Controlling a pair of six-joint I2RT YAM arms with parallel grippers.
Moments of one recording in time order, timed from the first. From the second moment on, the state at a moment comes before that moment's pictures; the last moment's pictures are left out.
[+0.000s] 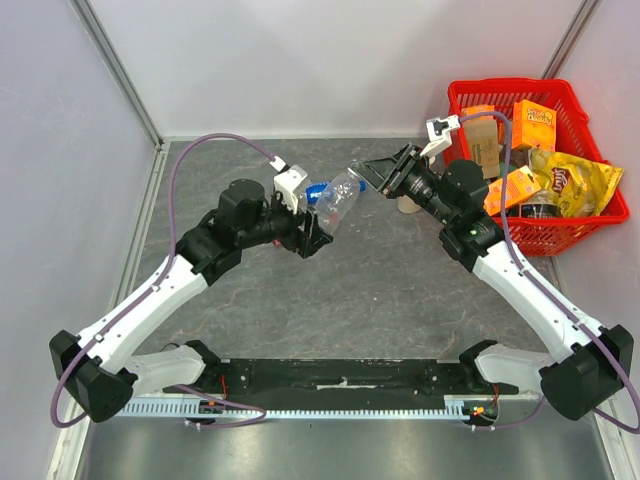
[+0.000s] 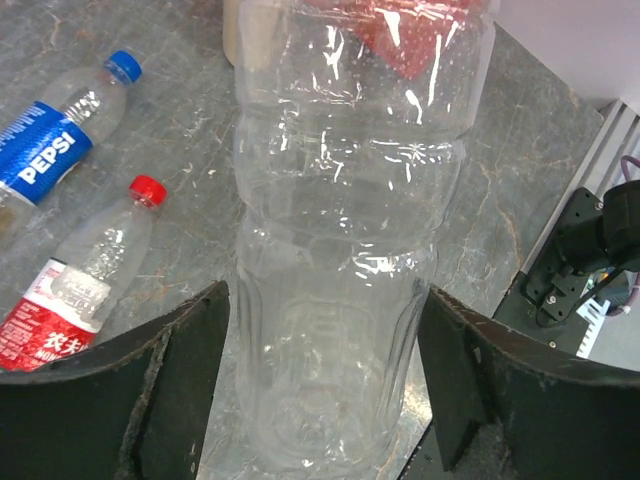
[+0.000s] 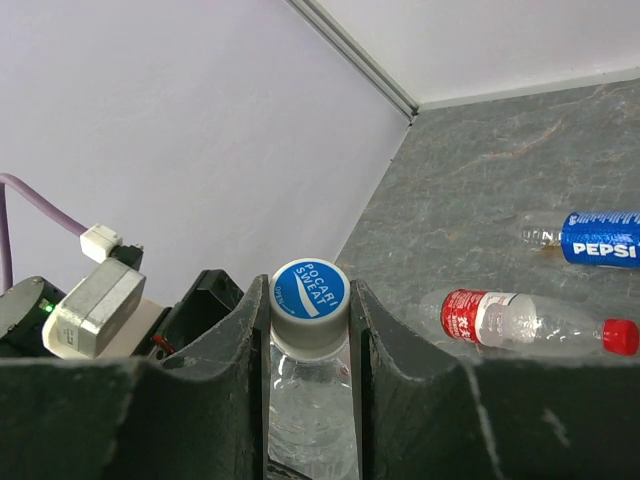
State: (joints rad) left arm -0.68 1.11 1.10 -0.36 0.28 -0.13; right arm 0.49 1.18 1.07 0.21 -0.26 0.84
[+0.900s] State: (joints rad) left arm -0.68 1.14 1.10 -0.43 0.31 -0.09; right arm 0.48 1.21 1.07 0.20 -0.30 0.85
